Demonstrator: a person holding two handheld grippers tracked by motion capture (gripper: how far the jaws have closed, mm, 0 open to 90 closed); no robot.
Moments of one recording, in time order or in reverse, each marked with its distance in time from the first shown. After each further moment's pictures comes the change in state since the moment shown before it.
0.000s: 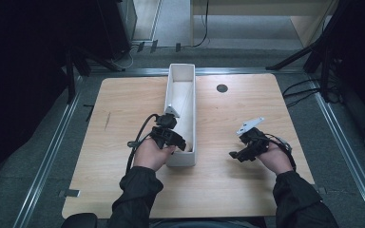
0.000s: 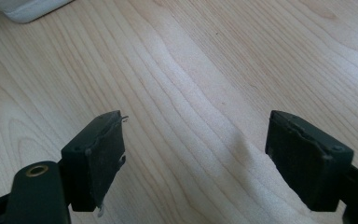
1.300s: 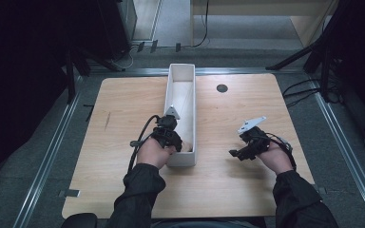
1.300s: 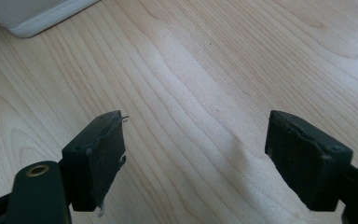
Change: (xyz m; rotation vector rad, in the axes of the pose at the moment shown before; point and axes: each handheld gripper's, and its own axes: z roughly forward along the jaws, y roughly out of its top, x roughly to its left) left arm 0.002 0.004 0.017 0.076 0.057 -0.078; right arm -0.002 0.001 -0.003 -0.035 -0.002 0.016
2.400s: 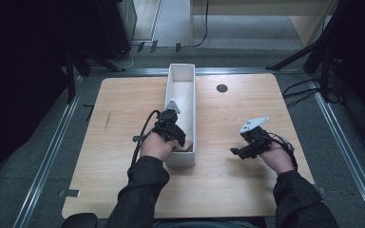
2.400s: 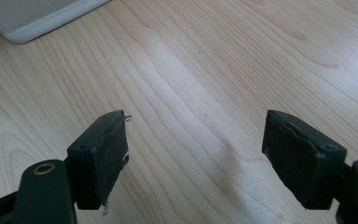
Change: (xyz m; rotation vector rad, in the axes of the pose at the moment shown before) left arm 0.002 0.018 -0.002 -0.006 -0.002 -0.053; right arm -0.002 -0.002 -0.004 -0.040 -0.025 -0.012
